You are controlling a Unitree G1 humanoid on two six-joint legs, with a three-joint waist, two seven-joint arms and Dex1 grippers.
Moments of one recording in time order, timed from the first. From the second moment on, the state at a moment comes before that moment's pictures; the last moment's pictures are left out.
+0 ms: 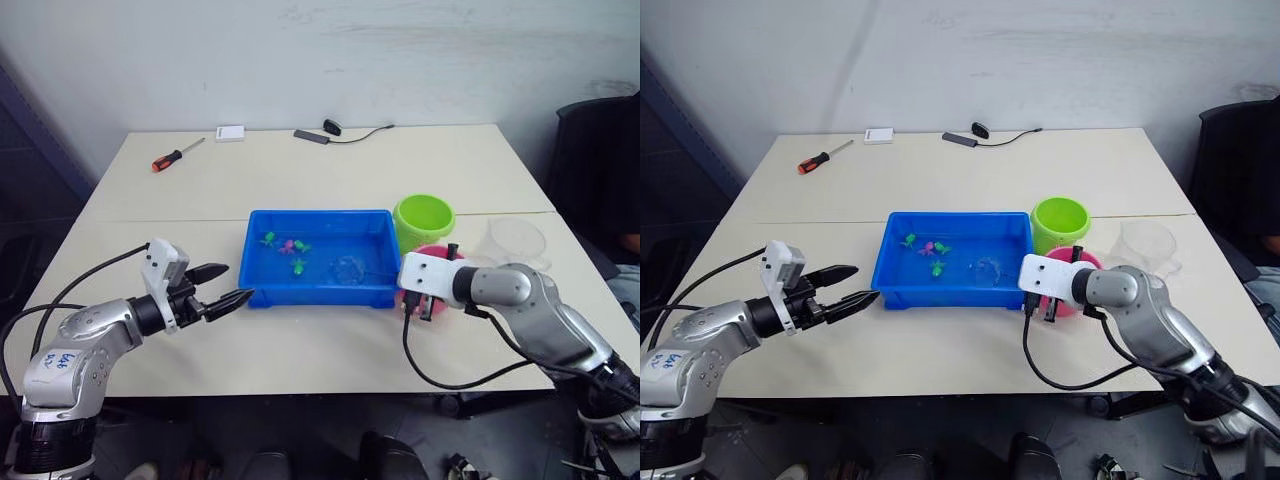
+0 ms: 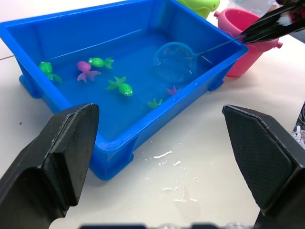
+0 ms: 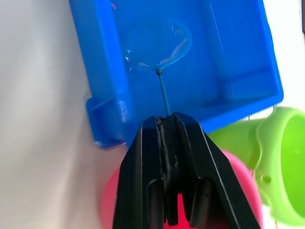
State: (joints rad) left arm -0.14 0.64 0.28 -0.27 -0.56 0.70 -0.76; right arm -0.52 -0.81 0.39 -0.19 -0.16 0.38 0.82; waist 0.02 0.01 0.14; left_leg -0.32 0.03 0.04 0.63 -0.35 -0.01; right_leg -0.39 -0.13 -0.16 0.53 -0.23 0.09
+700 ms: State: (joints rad) left arm -0.09 0.65 0.32 -0.33 -0.60 0.70 -0.72; right arm -0.63 -0.74 0.38 -0.07 -0.12 0.36 1.06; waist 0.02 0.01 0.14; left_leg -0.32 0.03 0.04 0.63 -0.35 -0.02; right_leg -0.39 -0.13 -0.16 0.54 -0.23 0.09
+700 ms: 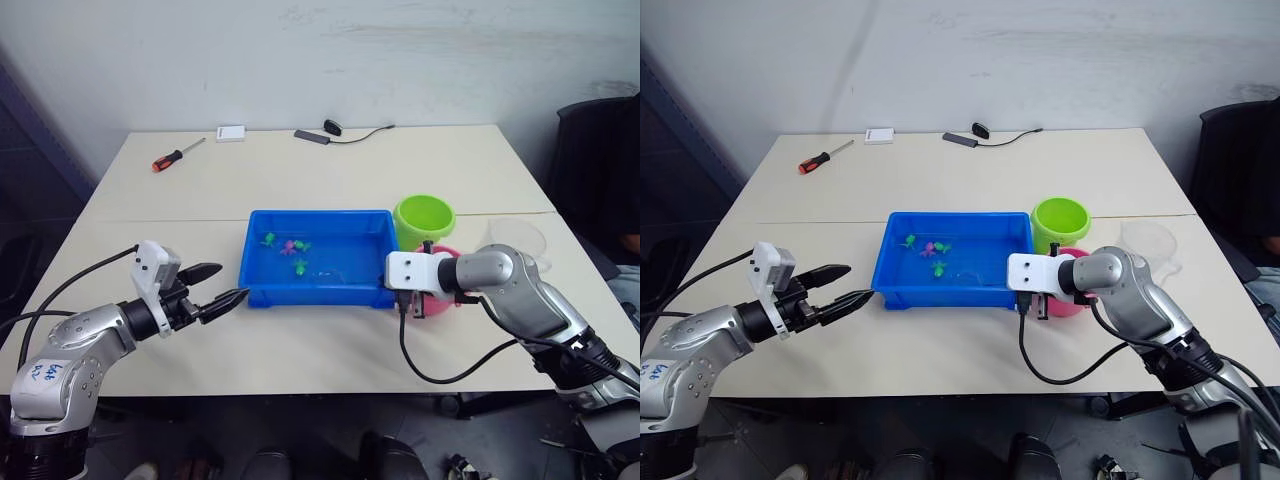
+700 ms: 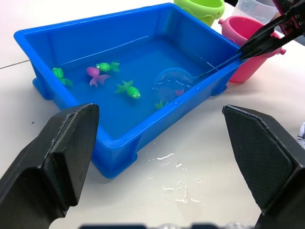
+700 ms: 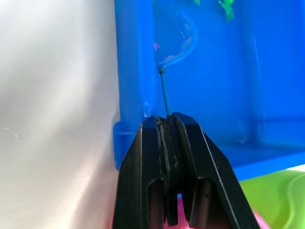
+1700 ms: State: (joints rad) left arm -0.13 0.67 0.31 -0.31 -0.60 0.66 -0.74; right arm -0.75 -0.57 0.20 -0.09 0.17 1.12 0.87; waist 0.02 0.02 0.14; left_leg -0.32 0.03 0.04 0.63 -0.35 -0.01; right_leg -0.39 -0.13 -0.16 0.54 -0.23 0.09
